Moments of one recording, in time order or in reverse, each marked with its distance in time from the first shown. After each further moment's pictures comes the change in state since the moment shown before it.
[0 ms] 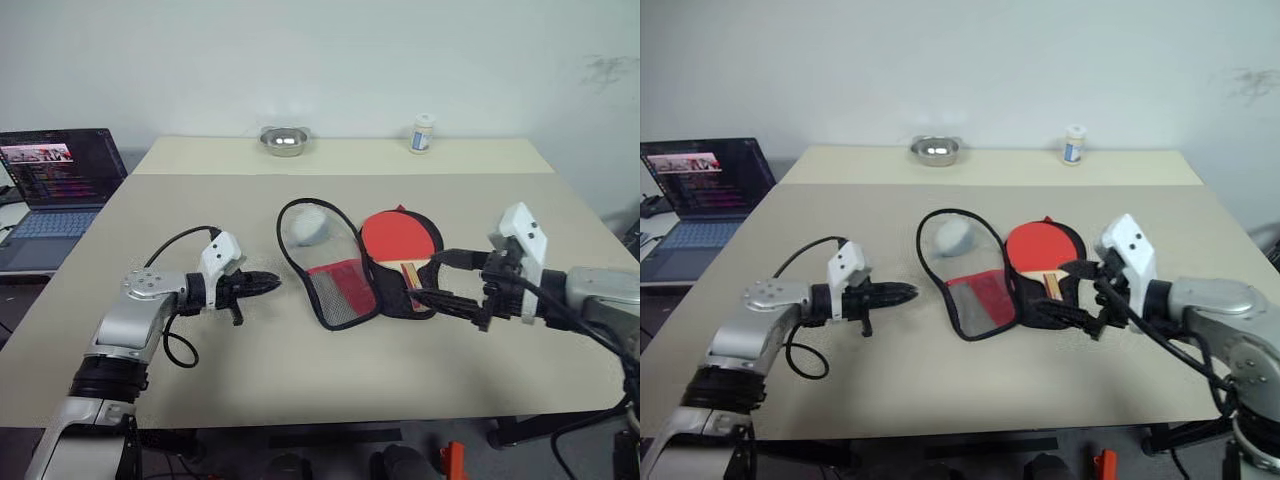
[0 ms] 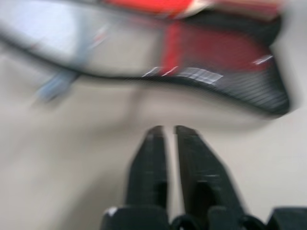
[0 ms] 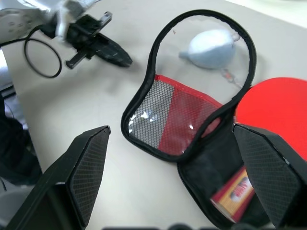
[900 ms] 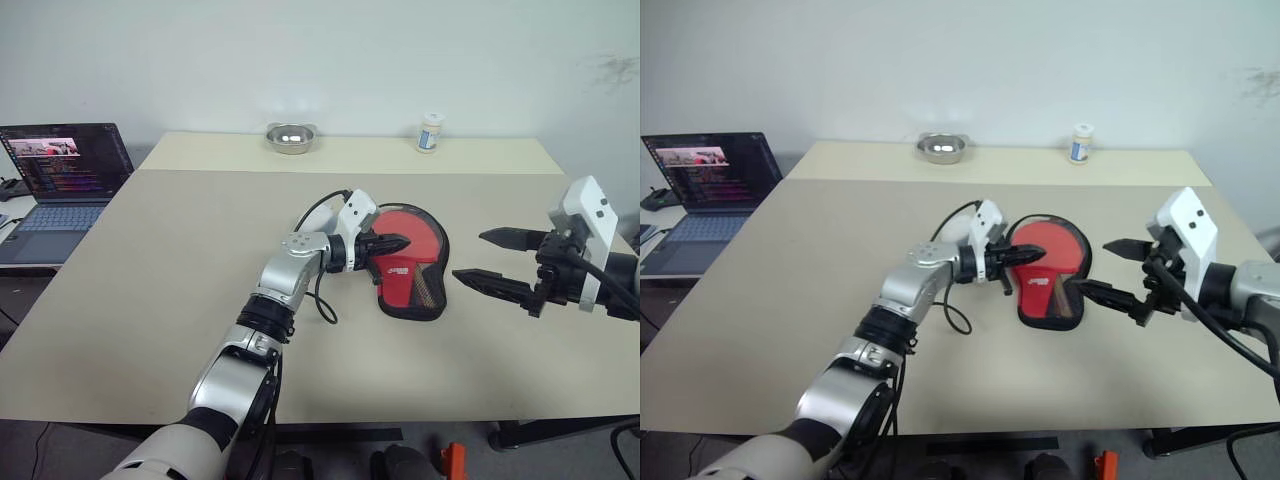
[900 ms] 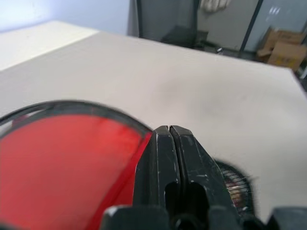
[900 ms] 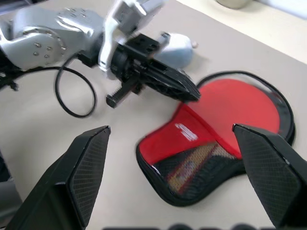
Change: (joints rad) left arm -0.401 -0.598 -0.108 0.254 0.017 -0.009 0.143; right arm 0.070 -0.193 -0.104 0.057 0.116 -0.072 -0.094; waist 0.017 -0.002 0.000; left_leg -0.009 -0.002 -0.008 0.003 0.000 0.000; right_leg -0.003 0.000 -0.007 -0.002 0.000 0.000
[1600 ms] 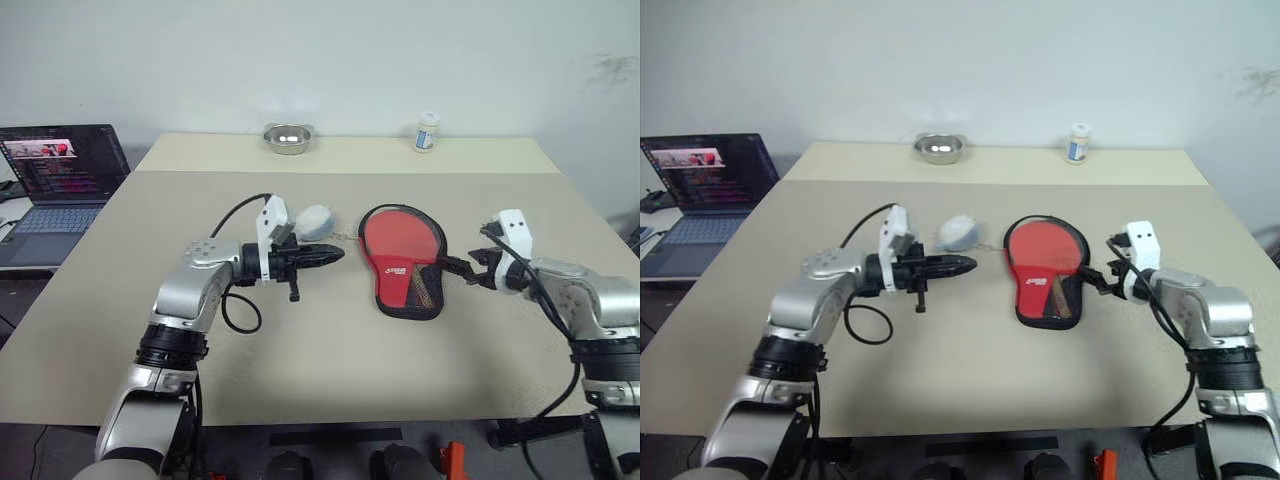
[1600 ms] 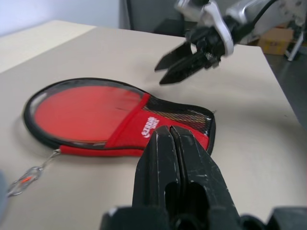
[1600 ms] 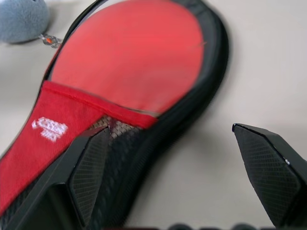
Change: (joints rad) left arm 0.252 0.369 0.111 -0.417 -0.183 0.155 -0.232; right arm -0.217 0.384 0.336 0.806 -0.452 -0.286 -0.164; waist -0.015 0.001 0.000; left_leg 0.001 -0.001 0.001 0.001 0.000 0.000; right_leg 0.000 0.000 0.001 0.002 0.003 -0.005
